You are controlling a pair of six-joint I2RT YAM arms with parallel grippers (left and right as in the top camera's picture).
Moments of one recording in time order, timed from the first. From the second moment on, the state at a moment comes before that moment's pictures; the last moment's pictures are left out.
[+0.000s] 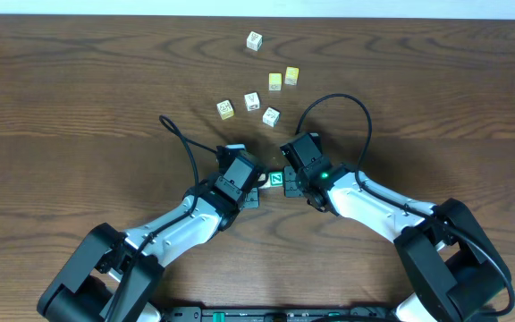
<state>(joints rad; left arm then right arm) -0.66 1.60 0.69 -0.15 -0.15 -0.67 0.63 1.75 0.90 -0.29 0.08 0.56</state>
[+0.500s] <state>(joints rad) -0.66 1.60 0.69 -0.15 -0.15 -0.66 0.63 1.75 0.90 -0.29 0.08 0.55</state>
